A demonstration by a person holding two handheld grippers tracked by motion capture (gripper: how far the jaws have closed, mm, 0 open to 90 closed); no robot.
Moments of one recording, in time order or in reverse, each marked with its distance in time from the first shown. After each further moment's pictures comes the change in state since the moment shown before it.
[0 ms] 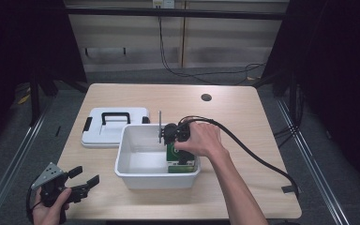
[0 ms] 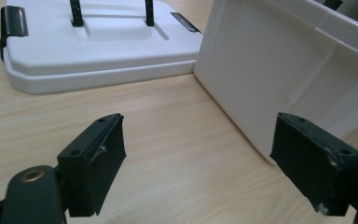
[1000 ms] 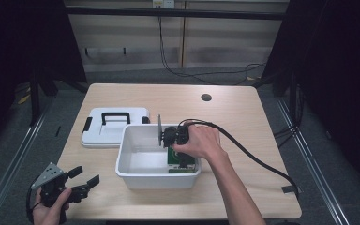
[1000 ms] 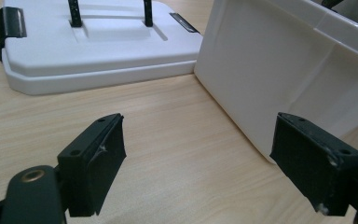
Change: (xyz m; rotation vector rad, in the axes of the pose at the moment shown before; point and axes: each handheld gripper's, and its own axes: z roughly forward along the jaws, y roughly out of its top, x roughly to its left) left arm -0.001 0.000 0.000 -0.004 -0.005 0.002; right arm 0.000 0.002 0.012 0.071 0.015 0.050
